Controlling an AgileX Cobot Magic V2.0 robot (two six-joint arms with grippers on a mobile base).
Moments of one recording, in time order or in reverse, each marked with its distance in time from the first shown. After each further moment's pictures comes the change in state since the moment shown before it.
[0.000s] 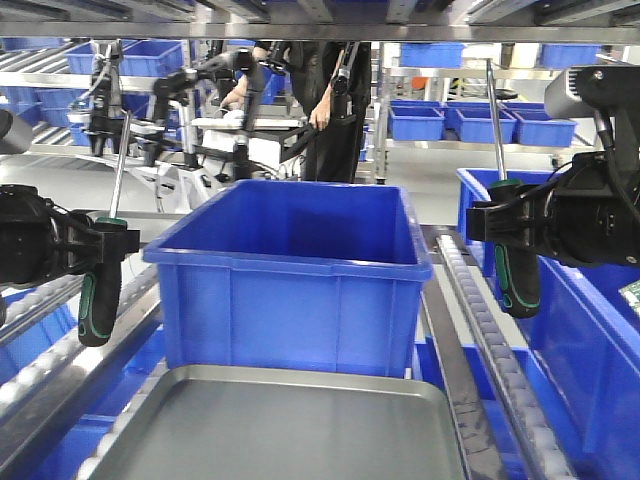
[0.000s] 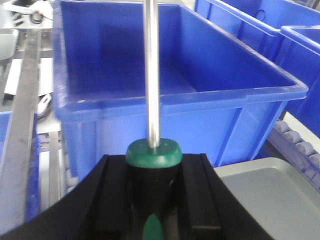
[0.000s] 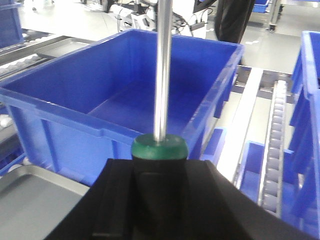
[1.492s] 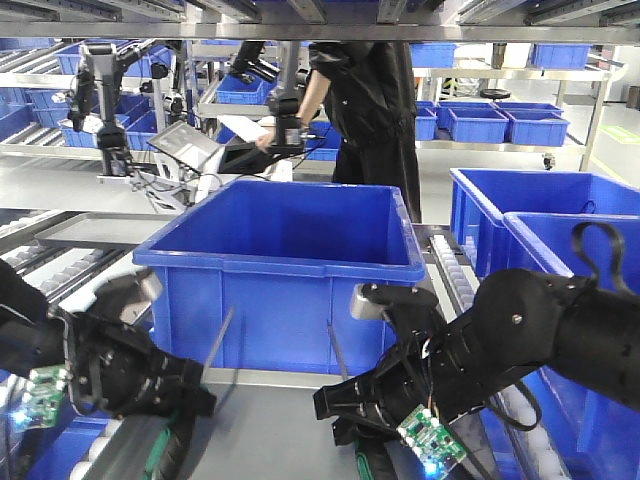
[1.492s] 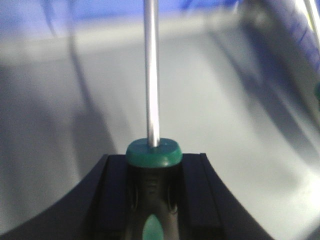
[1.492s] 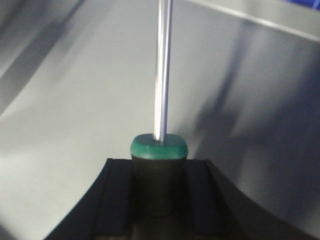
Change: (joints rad) left arm -0.030 0.351 0.000 -0.101 0.361 -0.001; right arm 0.141 0.421 -0.003 0.326 0.285 -0.047
